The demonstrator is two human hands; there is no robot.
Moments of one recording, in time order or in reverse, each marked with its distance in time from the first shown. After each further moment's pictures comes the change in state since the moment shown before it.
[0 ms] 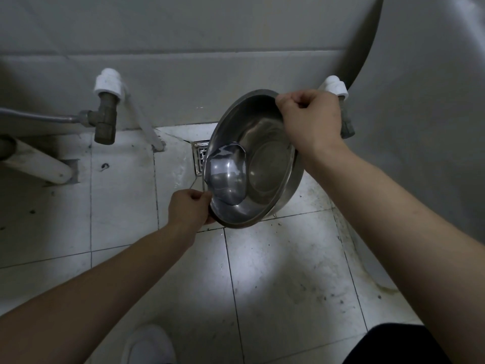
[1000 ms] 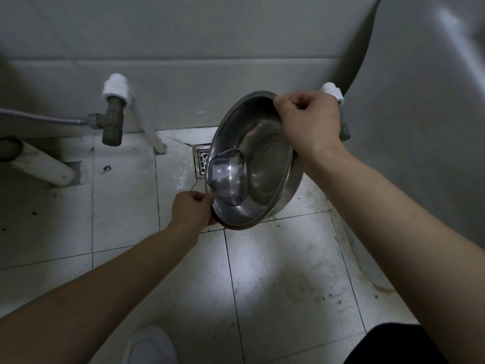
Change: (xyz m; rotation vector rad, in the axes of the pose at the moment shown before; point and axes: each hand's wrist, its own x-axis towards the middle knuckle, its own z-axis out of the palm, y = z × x) left_hand -0.002 0.001 0.001 -0.001 -0.037 0.008; right_hand -0.009 -0.011 -0.002 0.014 0.015 -0.001
